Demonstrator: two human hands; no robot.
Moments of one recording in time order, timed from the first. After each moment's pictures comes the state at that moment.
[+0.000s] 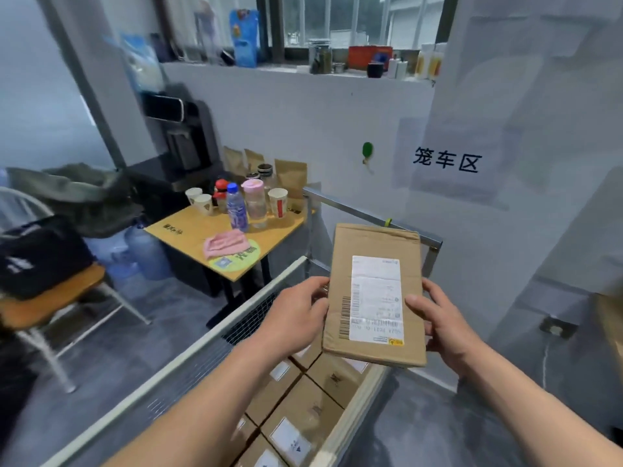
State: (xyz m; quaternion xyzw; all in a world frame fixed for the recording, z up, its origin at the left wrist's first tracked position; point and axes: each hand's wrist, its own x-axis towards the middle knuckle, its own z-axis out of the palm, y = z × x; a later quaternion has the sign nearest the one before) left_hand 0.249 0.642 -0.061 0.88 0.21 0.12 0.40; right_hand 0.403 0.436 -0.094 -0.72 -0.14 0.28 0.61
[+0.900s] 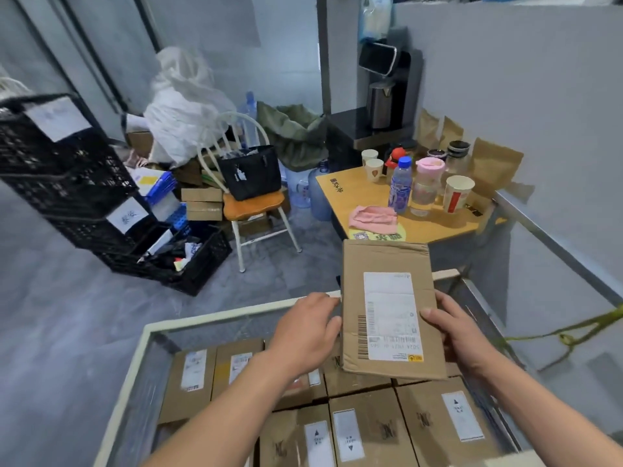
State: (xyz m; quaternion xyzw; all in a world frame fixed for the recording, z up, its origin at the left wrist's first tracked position) left_hand 0.224 0.707 -0.121 0.83 0.51 0.07 0.21; right_hand 0.482 0.646 -0.153 -0.61 -0.35 0.54 0.46
